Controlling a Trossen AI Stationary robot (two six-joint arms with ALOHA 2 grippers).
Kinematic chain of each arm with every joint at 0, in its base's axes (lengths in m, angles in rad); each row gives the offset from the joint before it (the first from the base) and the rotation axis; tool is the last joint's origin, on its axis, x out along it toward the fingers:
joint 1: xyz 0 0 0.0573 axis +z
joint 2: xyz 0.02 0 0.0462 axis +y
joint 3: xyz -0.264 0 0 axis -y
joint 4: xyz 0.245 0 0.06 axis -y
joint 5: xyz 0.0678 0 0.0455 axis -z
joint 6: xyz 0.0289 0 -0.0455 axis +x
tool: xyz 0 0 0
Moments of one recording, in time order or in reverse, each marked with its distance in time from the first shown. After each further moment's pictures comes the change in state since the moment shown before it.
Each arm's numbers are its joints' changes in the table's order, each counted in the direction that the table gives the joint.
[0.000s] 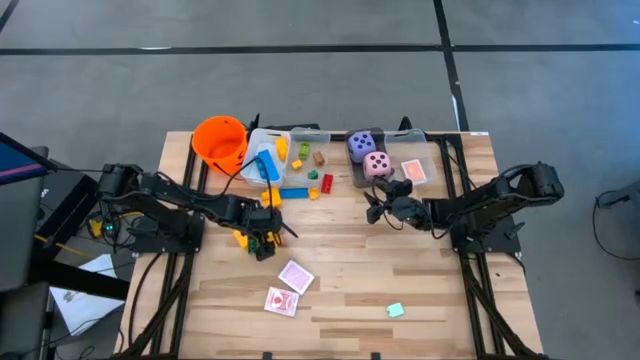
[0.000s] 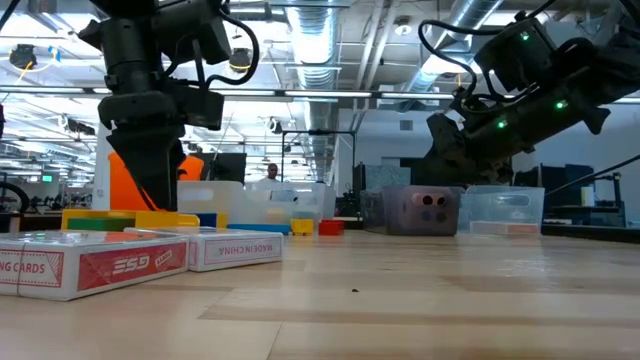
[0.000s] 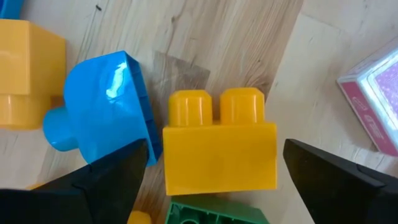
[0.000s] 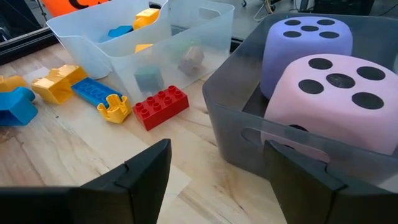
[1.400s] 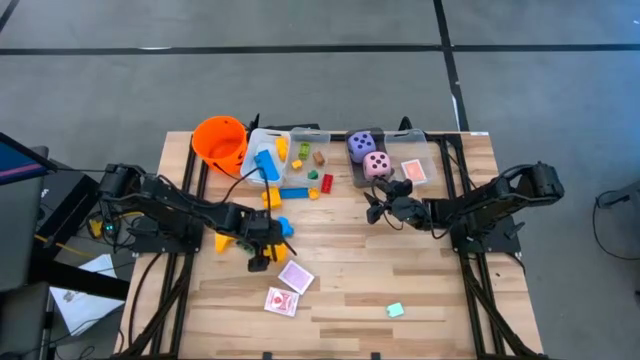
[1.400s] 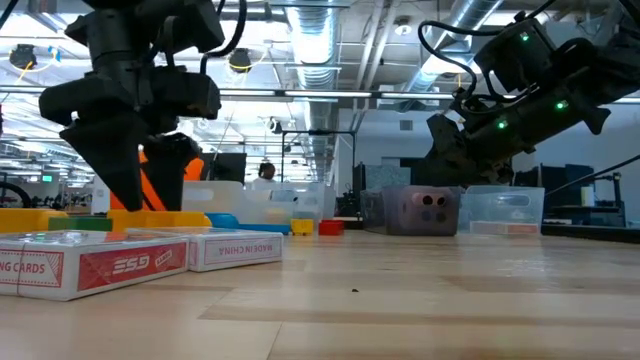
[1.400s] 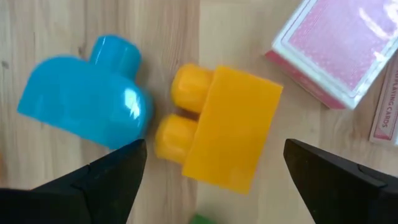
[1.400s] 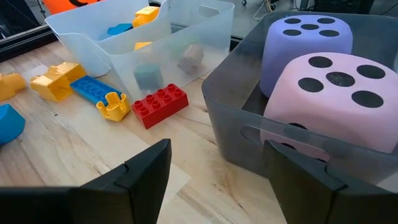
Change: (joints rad) left arm -0.090 0.003 -0.004 0.080 0.041 0.249; right arm 0.000 0.000 0.000 -0.005 -0.002 0.001
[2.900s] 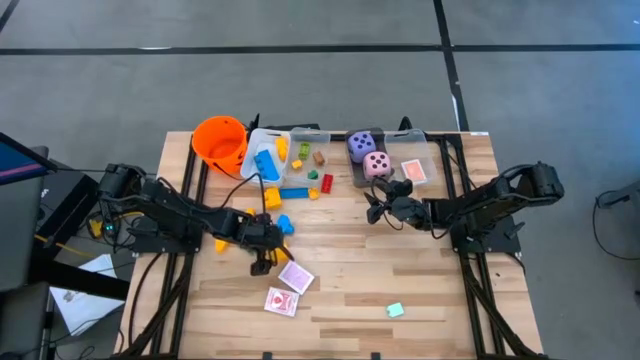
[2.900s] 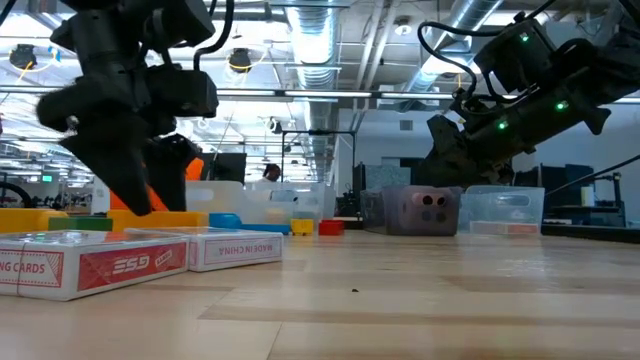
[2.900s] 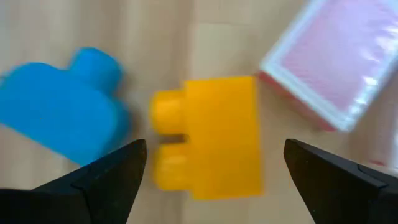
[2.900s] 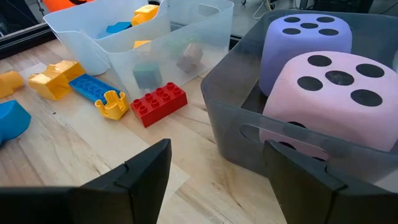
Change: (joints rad) left arm -0.052 -0.002 -0.049 0.123 -0.053 -0.077; right arm 0.000 0.000 0.000 -0.006 0.001 0.000
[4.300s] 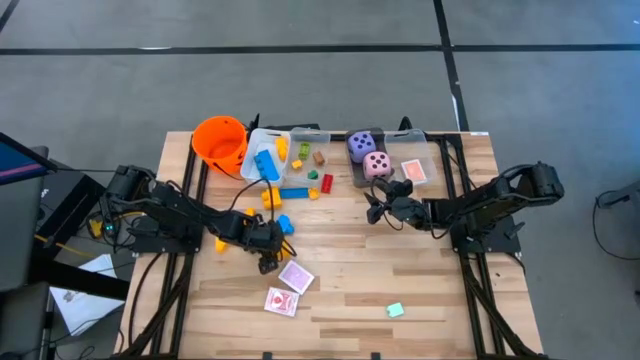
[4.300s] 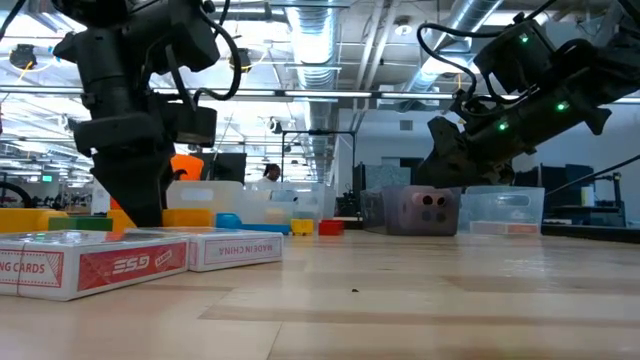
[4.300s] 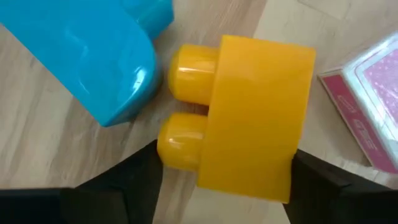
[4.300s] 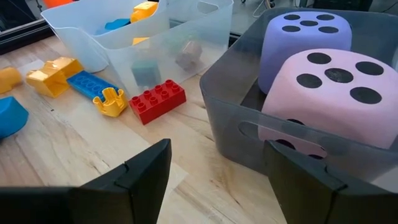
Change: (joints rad) left arm -0.005 0.091 0.000 -0.005 -0.047 -0.327; right arm 0.000 0.000 0.000 -0.011 -0.001 0.000
